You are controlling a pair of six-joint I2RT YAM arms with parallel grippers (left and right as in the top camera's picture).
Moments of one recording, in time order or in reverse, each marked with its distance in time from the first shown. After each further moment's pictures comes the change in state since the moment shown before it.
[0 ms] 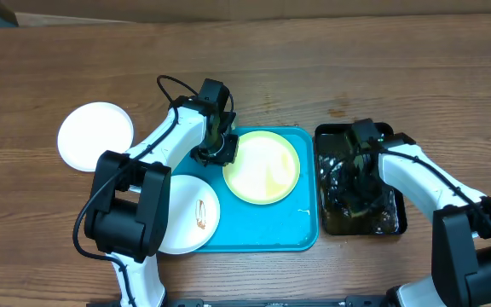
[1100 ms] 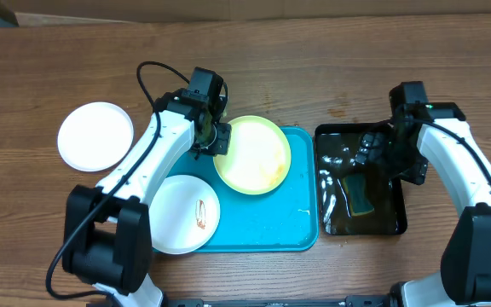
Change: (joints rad) left arm 0.000 -0.199 0.002 -0.041 -0.134 -0.019; right arm -0.226 0.000 0.245 -0.143 0.015 -0.043
